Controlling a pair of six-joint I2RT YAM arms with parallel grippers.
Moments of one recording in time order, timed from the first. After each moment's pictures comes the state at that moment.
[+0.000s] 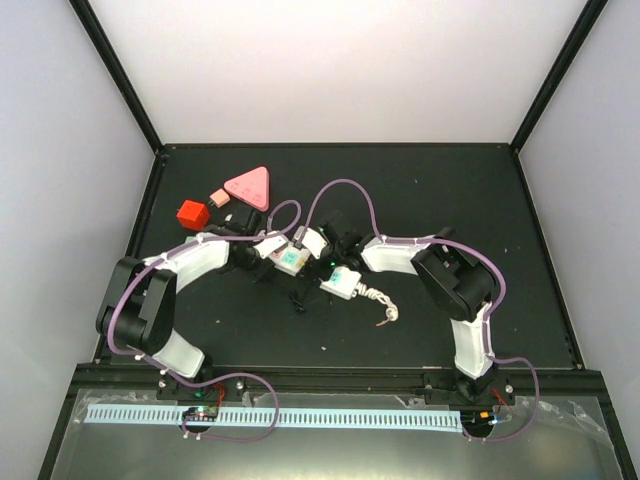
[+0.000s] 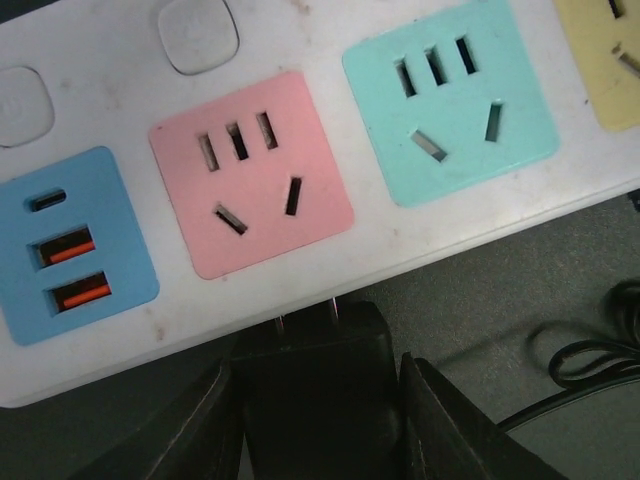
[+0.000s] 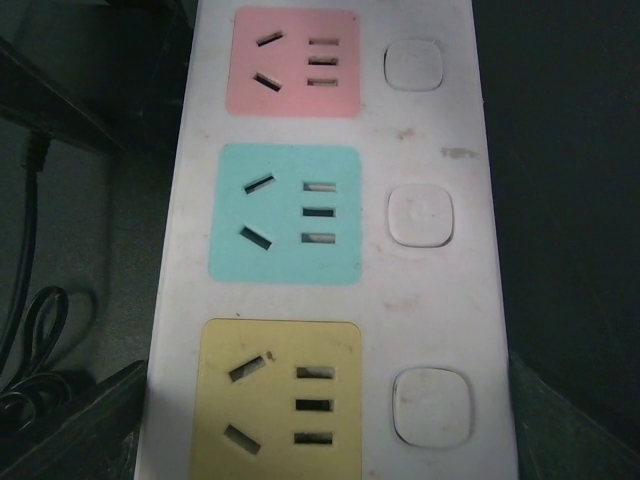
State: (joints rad) left arm -0.34 1.54 0.84 -0.55 0.14 0.43; right arm 0.77 2.00 1.15 -0.04 -0.29 -0.24
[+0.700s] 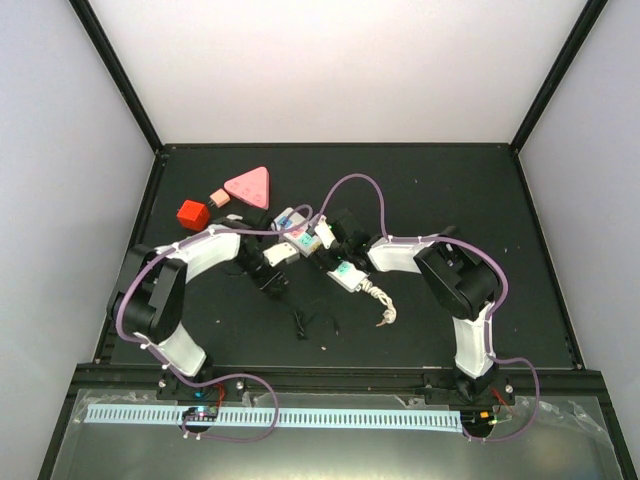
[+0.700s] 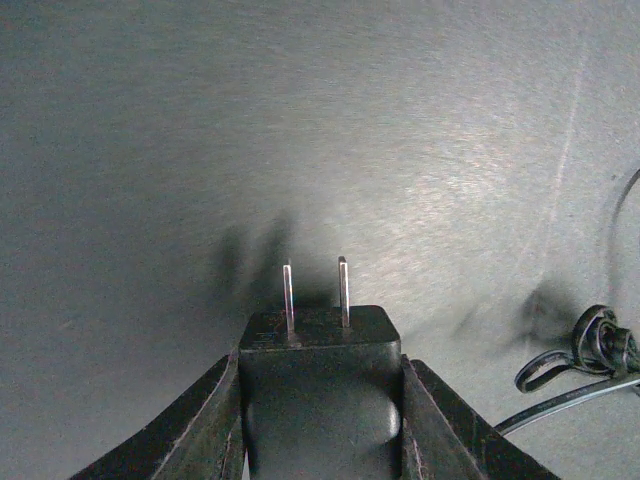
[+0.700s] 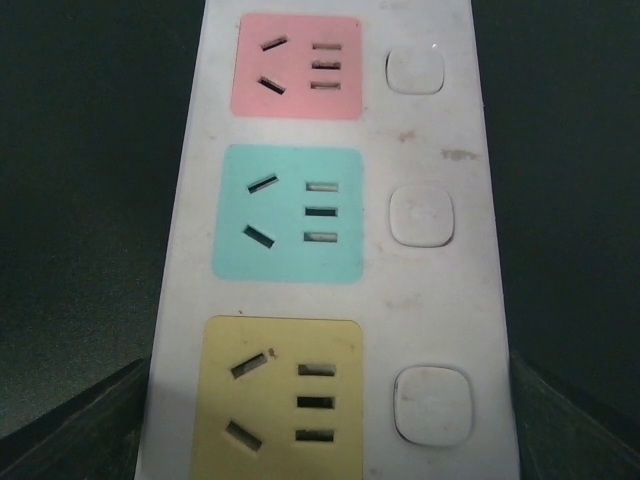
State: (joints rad) left arm -0.39 1.65 0.95 -0.77 0.33 0.40; right arm 0.73 1.98 1.10 0.06 -0.07 -0.12
